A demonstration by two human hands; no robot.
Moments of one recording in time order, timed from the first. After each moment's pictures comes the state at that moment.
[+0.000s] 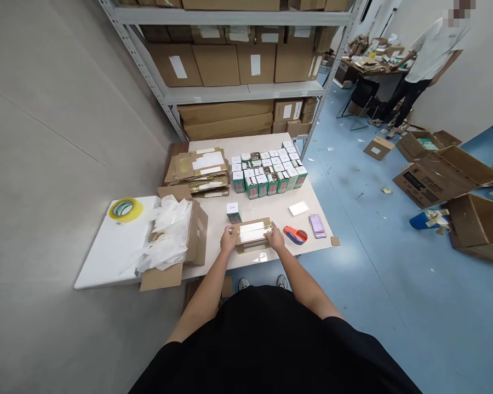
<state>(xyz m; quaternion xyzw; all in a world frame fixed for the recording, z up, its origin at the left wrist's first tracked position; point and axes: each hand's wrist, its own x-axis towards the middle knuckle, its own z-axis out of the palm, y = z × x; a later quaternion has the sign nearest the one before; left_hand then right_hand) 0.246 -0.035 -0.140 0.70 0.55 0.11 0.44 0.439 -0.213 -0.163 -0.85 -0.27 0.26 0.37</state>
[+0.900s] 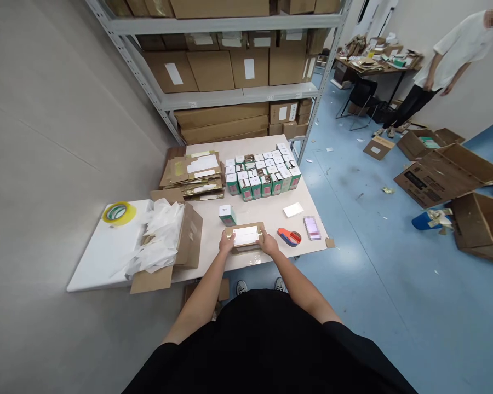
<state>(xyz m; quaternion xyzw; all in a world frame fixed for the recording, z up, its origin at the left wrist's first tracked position) 0.277 -0.057 -0.151 0.68 0.60 0.02 0.41 0.441 -0.233 -0.124 -0.85 -0.37 0.33 0.18</state>
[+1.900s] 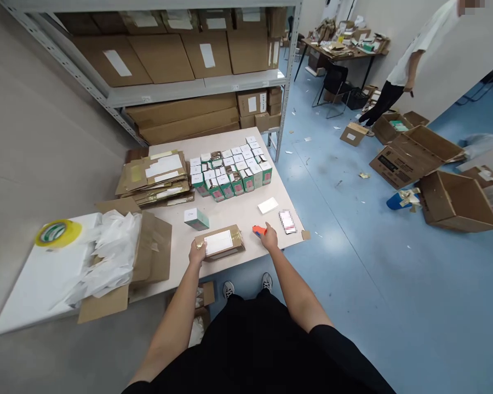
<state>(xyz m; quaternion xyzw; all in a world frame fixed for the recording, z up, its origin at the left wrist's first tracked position) 0.280 -0.070 -0.165 0.66 0.65 0.05 0.38 0.543 -0.312 -0.174 -0.88 -0.19 0.25 0.36</state>
